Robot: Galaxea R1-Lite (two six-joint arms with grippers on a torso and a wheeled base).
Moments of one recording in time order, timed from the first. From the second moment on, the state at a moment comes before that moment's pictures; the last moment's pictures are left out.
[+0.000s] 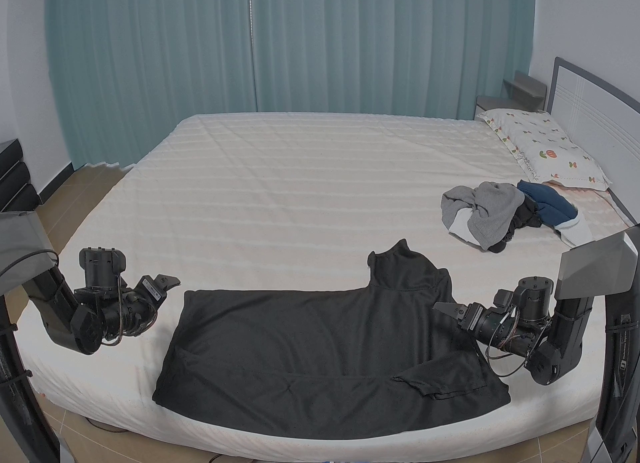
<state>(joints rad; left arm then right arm) 0.02 2.07 -0.56 -0.89 -0.11 -0.85 0.18 2.38 -0.45 -1.51 0.31 0.69</state>
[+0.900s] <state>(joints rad) 0.04 2.41 -0.98 -0.87 -0.26 -0.48 0.16 2.38 -0.45 -1.50 0.32 0.70</state>
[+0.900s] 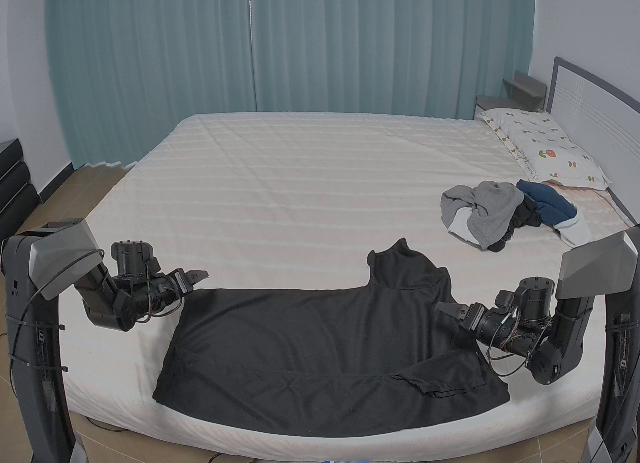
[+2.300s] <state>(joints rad) 0.04 2.44 -0.85 -1.16 -0.14 -0.61 0.17 2.37 -0.69 -1.25 0.23 0.59</state>
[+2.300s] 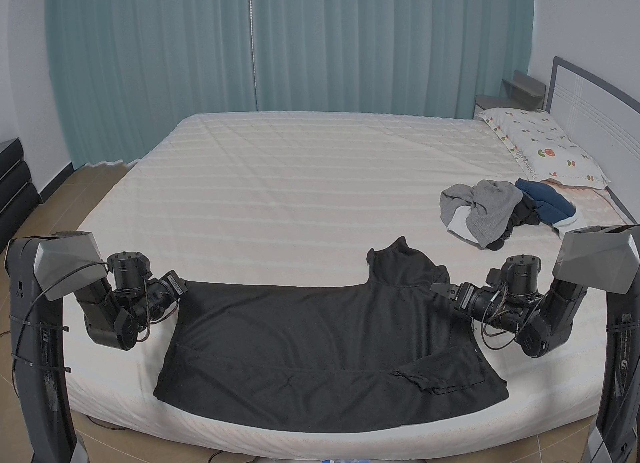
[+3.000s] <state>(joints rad) 0.07 2.41 -0.82 -1.16 -0.12 -0.63 0.19 2.49 -1.25 -0.80 0.13 0.49</state>
